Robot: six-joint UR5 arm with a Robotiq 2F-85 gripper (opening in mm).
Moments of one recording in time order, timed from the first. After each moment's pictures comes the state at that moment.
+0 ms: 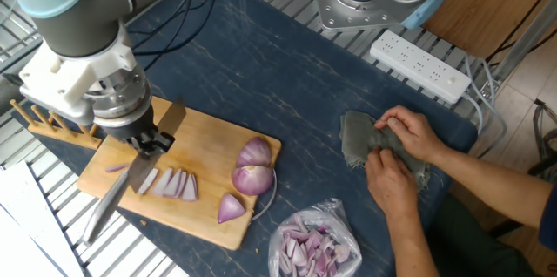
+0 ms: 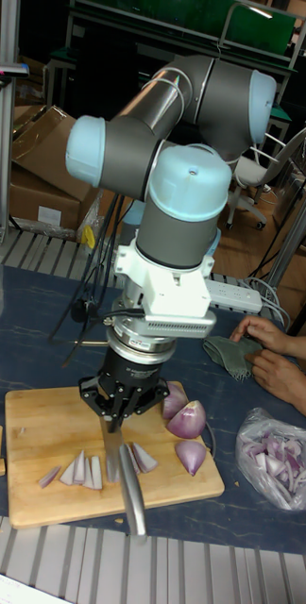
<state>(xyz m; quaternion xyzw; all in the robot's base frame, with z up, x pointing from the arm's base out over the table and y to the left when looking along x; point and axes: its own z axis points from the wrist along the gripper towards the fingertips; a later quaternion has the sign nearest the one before) 0.675 -0.020 0.105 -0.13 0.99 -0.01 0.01</state>
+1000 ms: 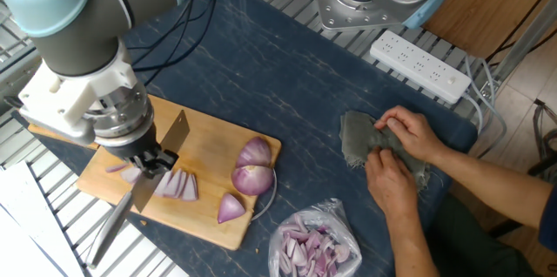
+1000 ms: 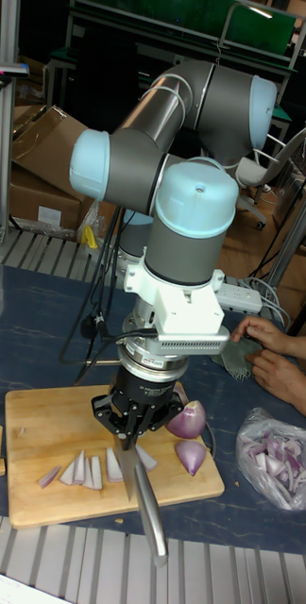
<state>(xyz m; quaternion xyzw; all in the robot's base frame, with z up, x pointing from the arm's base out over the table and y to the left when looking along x) 0.695 0.005 0.096 -0.13 0.99 0.01 0.03</state>
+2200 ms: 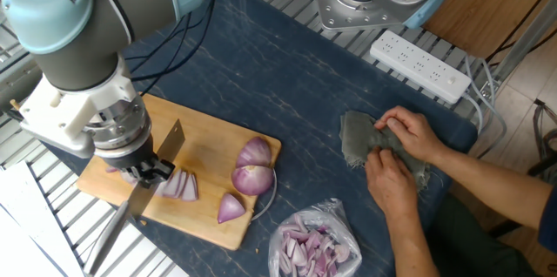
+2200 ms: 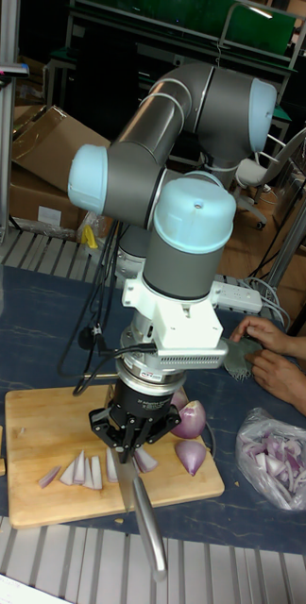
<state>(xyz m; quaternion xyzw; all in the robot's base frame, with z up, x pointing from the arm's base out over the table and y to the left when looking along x) 0.707 0.005 0.083 -0.14 0.99 0.01 0.03</state>
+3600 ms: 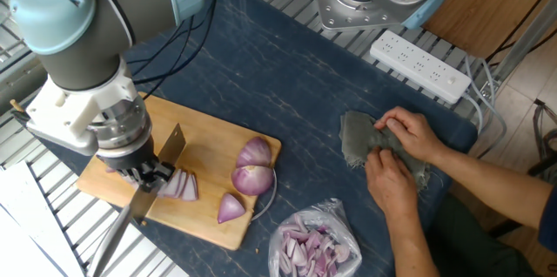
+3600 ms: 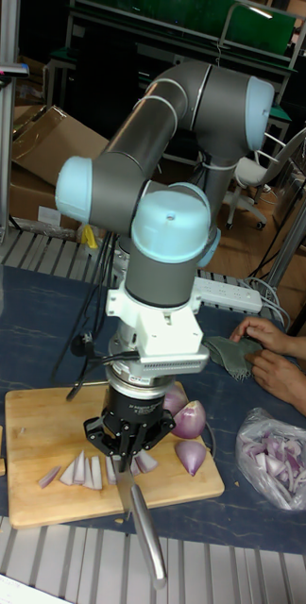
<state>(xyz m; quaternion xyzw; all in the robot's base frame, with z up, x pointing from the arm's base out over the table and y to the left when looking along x) 0.701 -0.003 0.061 -0.15 0.99 0.03 0.04</state>
